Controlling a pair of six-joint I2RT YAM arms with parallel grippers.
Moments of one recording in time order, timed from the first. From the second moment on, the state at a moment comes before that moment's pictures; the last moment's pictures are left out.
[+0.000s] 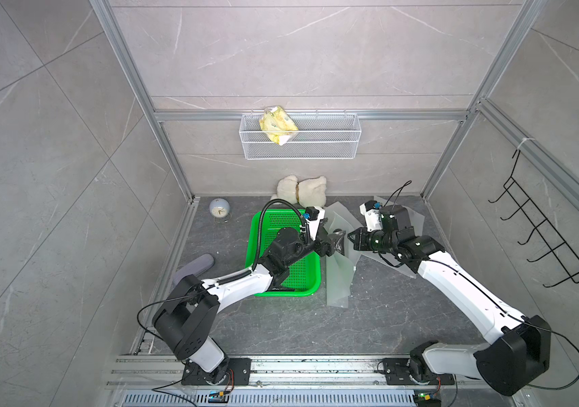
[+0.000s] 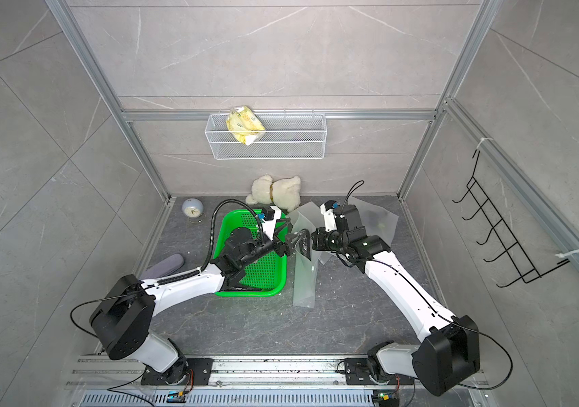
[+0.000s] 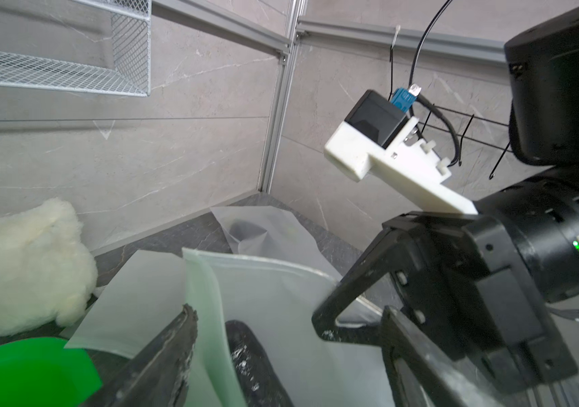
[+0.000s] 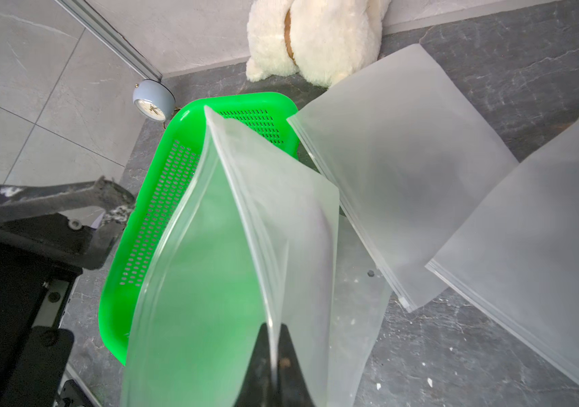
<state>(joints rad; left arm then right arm) -0.76 1.54 0.95 0.59 0.22 -0.18 0.39 1.31 1.15 -0.50 -0.26 0.37</state>
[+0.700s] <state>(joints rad) -0.45 1.38 1.05 -0.39 0.28 0.18 0.33 1.30 1.17 -0.51 -0.32 0.36</state>
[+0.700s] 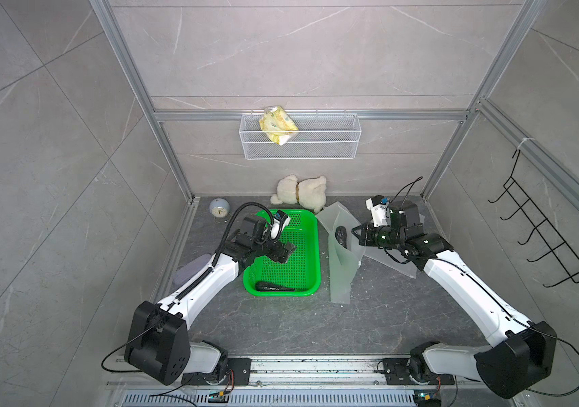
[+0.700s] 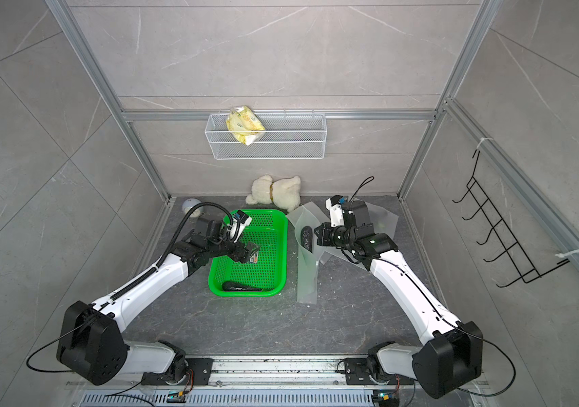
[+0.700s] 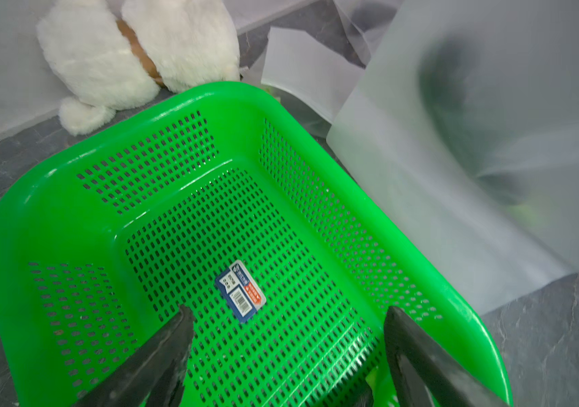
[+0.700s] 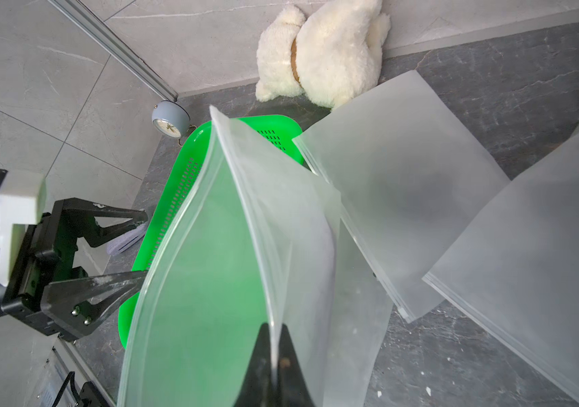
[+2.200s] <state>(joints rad) -0.45 1.86 1.22 -0.95 0.17 0.96 0.24 1.30 1.02 -0.39 -0.48 0.38</state>
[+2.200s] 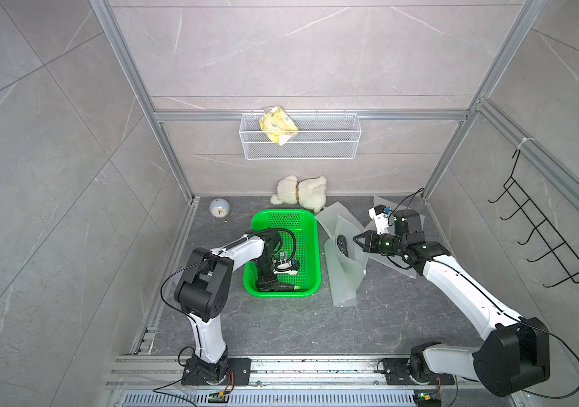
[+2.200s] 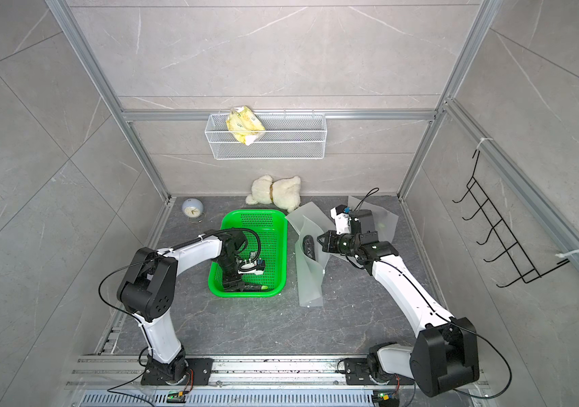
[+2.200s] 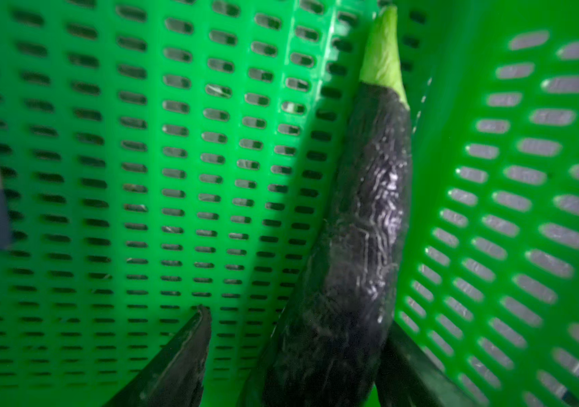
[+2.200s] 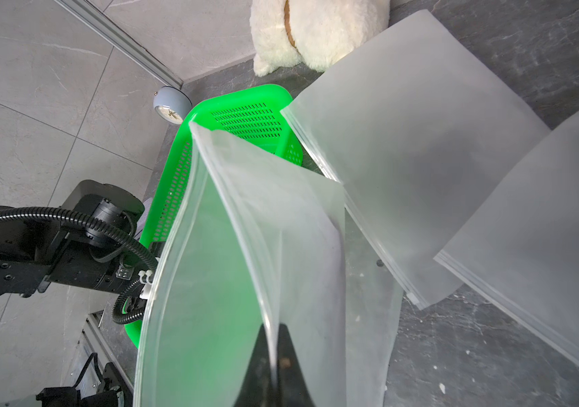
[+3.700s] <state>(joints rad) -0.45 1.87 1.33 -0.78 0.23 0.73 0.24 1.30 1.01 -0.39 -0.49 0.39</state>
